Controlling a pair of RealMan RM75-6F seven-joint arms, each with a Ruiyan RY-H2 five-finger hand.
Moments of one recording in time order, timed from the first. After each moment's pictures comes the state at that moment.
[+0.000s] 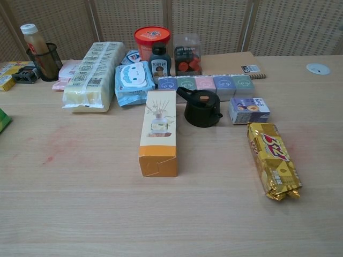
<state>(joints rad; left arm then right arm) 0.04 -0.87 0.06 -1.69 1.64 1.61 -0.32 0.24 -1.28 0.11 -1.51 -1.77 1.43 -0.15</state>
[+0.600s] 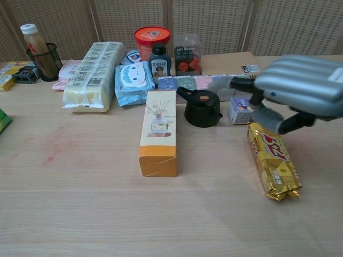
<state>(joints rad) 0.01 -0.87 0.04 -1.70 1.57 1.54 -0.33 0.54 -1.39 0.13 -1.60 -1.78 0.99 -0.37</state>
